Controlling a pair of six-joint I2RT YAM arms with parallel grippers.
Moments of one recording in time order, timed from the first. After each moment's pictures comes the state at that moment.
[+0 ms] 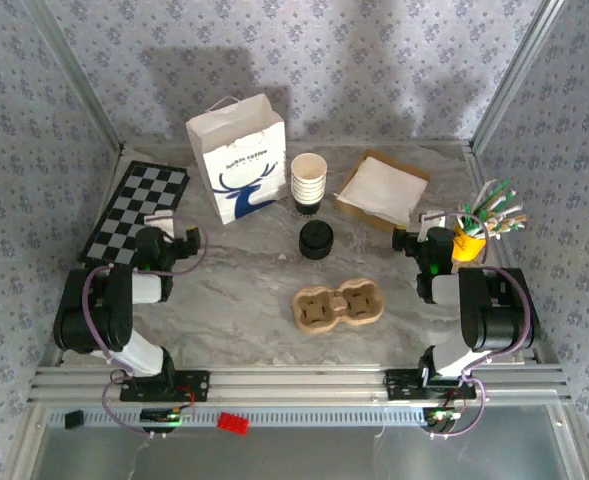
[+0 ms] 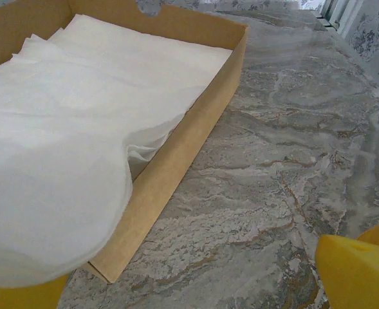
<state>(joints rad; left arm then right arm) 0.03 1.54 0.40 0.72 -0.03 -0.03 -0.02 1.53 0.37 0.76 0.08 0.00</state>
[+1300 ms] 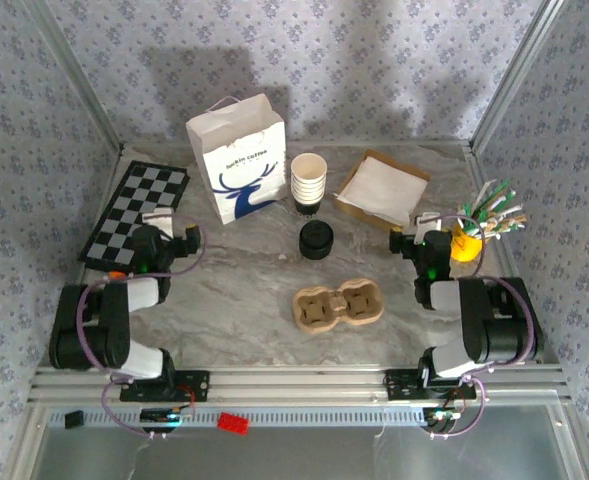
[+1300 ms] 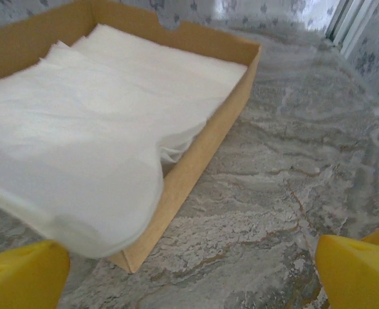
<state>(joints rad) 0.03 1.40 0.40 0.62 0.01 -0.03 0.03 1.44 0.32 0.75 0.11 -0.04</state>
